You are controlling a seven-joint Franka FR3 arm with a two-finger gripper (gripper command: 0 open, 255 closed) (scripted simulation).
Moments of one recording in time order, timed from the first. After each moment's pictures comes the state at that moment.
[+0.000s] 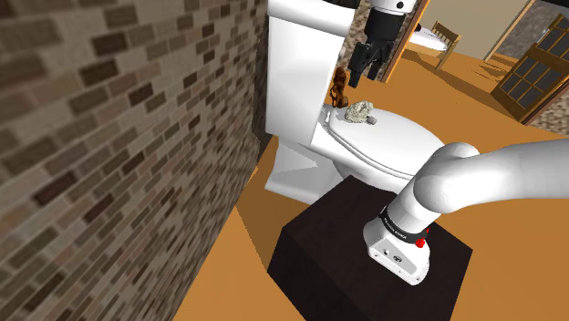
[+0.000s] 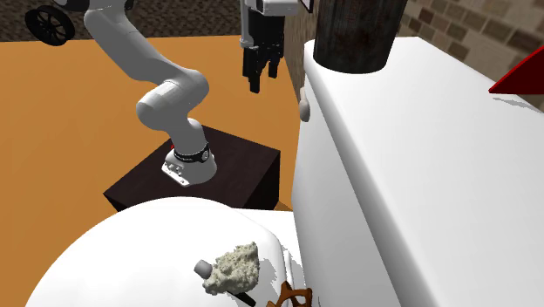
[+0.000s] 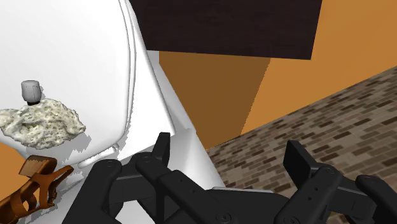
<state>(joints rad) 0.01 -0.77 0.07 -2.32 0.00 1.51 0.07</state>
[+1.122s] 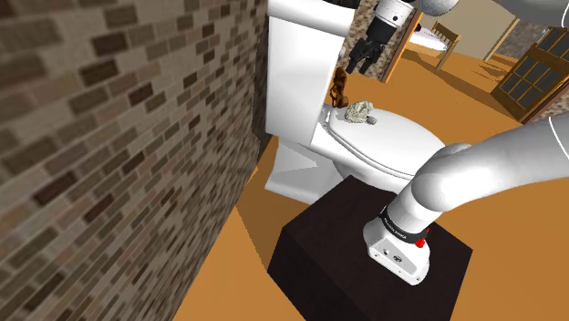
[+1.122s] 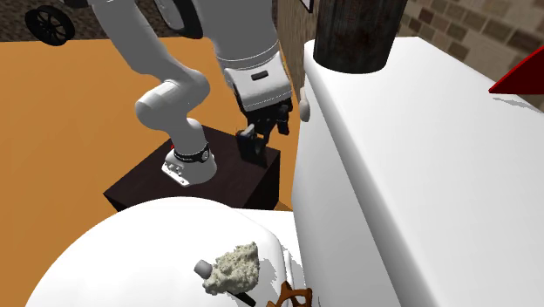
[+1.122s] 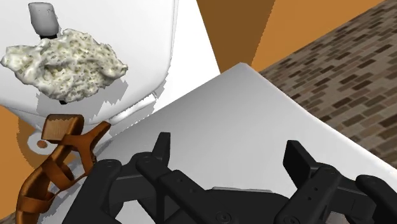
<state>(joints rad) -0.04 -0.52 -0.31 -2.27 0.03 1.85 -0.29</state>
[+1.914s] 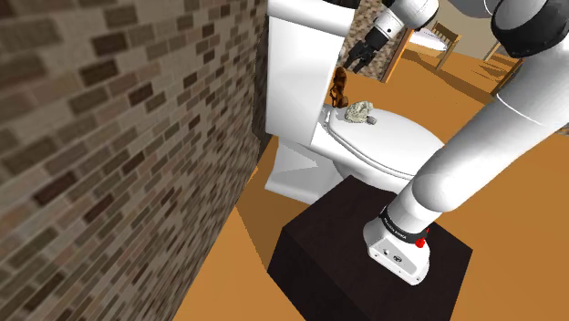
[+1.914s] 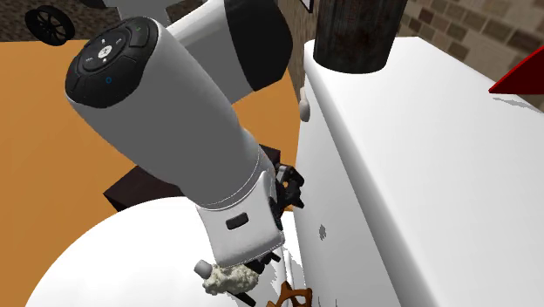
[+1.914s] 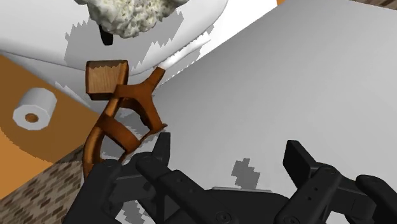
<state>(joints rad) -0.02 -0.08 -0.63 -1.99 0.38 1.93 -0.70</state>
